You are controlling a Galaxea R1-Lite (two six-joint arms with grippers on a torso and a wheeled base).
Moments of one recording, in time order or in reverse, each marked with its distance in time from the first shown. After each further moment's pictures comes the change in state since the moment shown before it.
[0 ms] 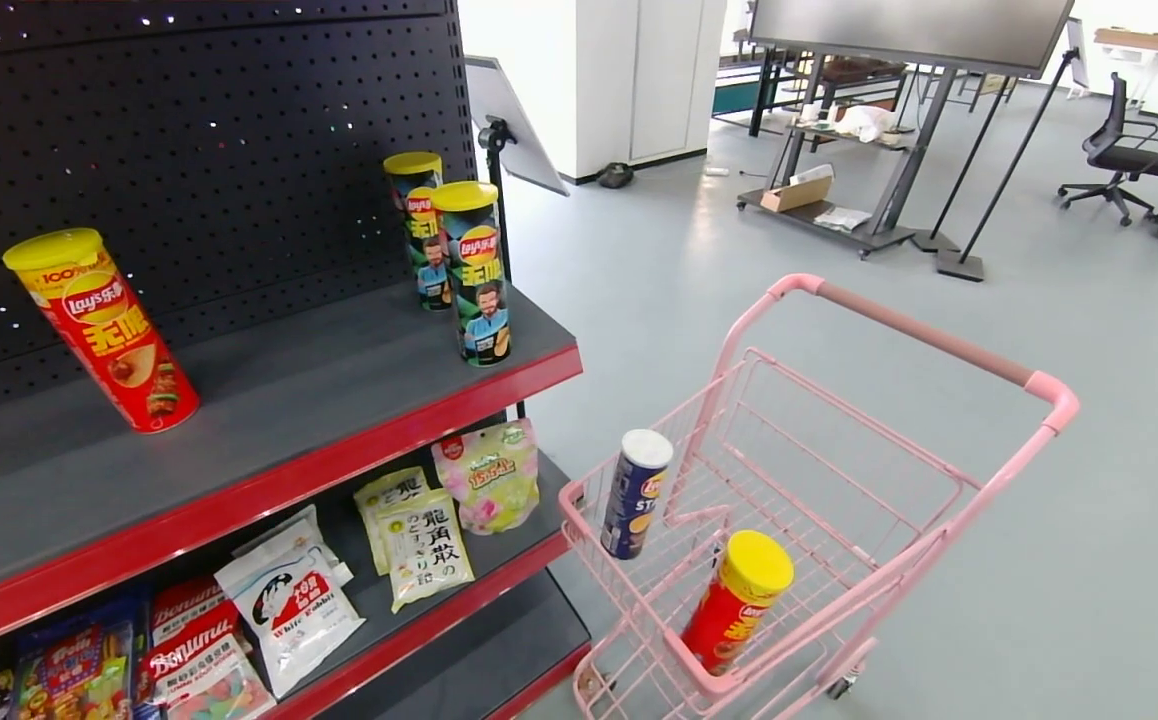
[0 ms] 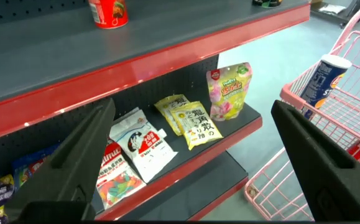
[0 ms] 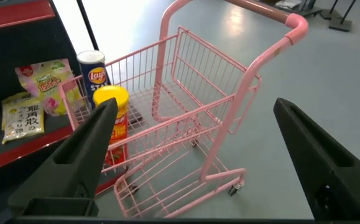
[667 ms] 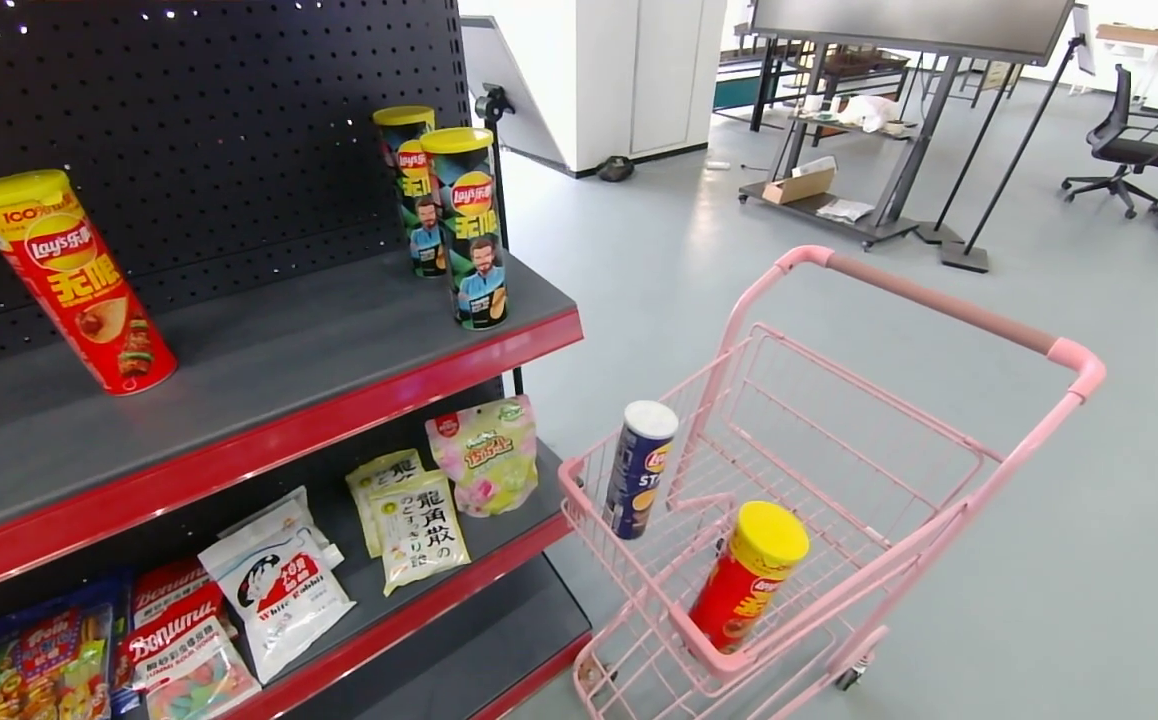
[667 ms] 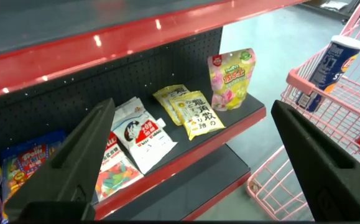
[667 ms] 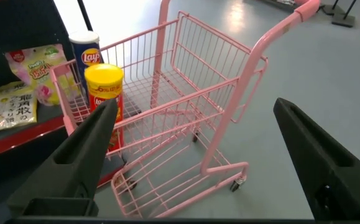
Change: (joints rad) left arm 0.000 0.000 0.000 0.001 0.000 0.000; right arm 0.000 0.000 0.000 0.000 0.000 0.000
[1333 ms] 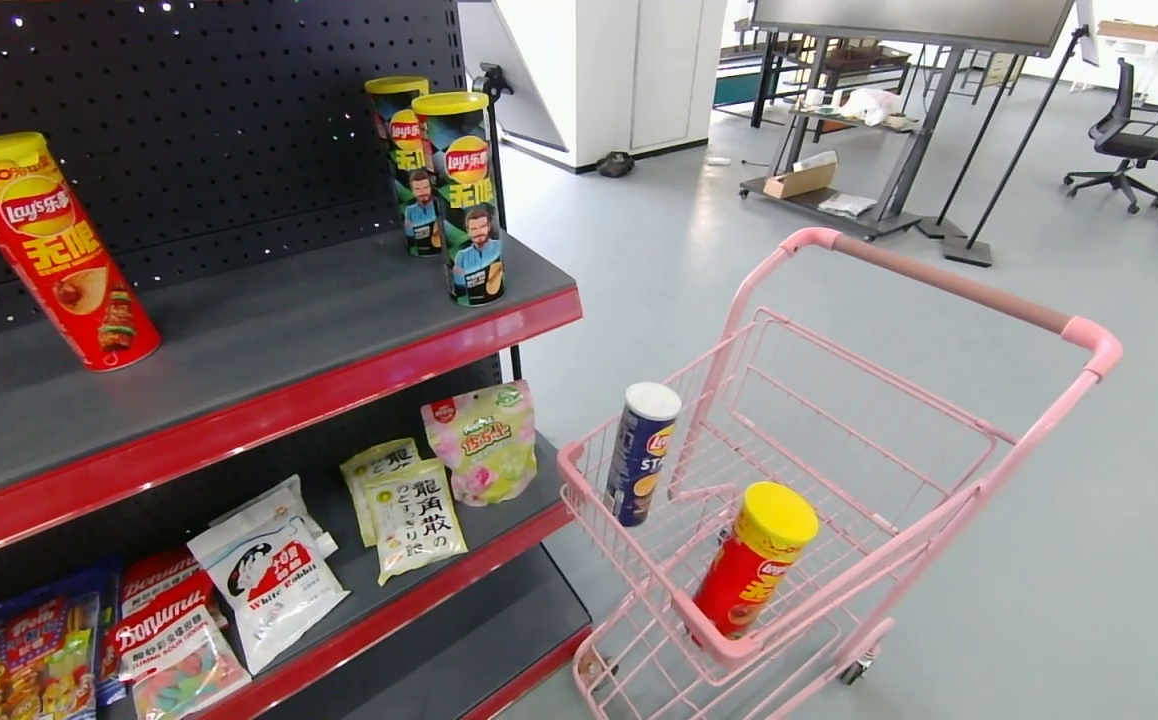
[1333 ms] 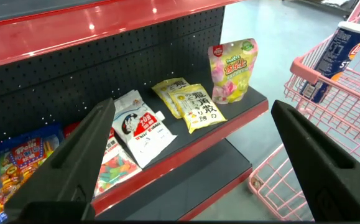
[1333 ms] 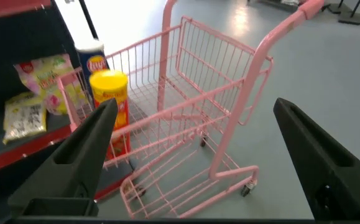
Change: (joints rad) left arm 0.000 0.000 0.000 0.000 -0.001 0.003; right arm 0.000 0.083 -0.106 -0.008 0.004 0.059
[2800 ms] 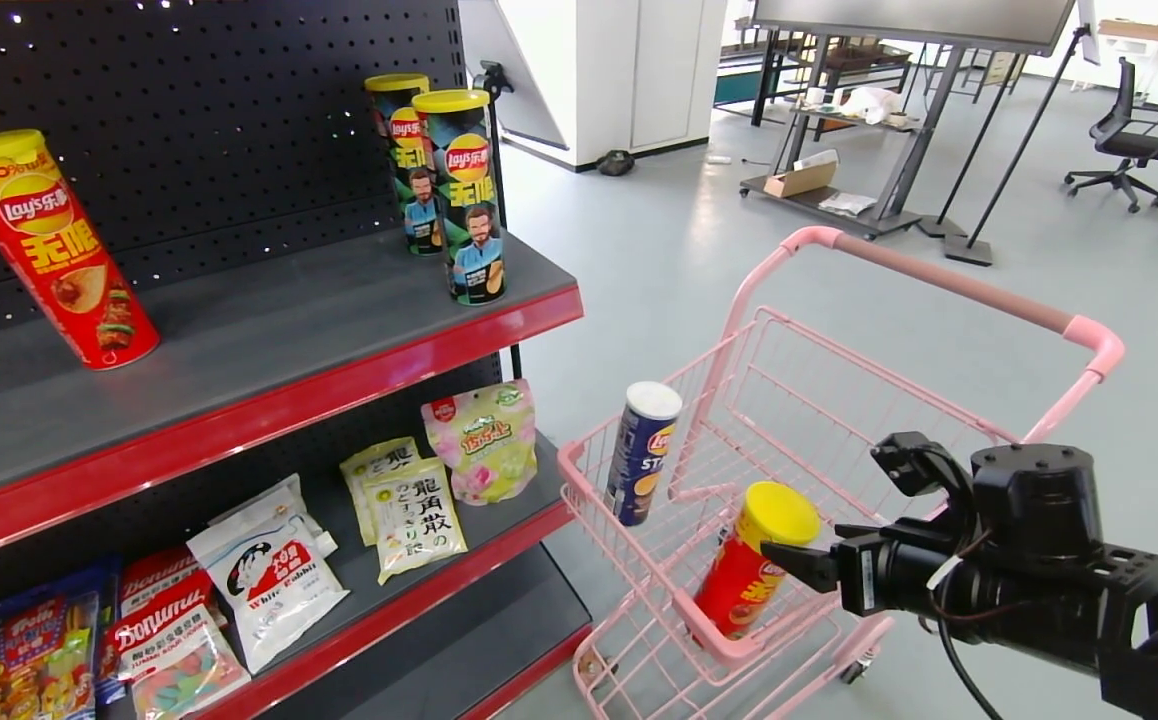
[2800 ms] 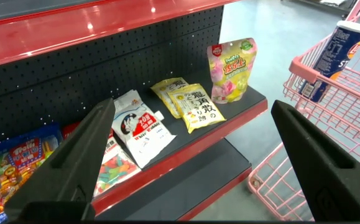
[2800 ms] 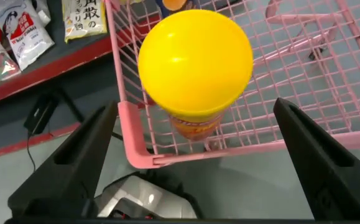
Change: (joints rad) left arm 0.000 0.000 0.000 0.000 -0.008 0.000; right arm 0.361 1.698 -0.210 -0.887 0.120 0.120
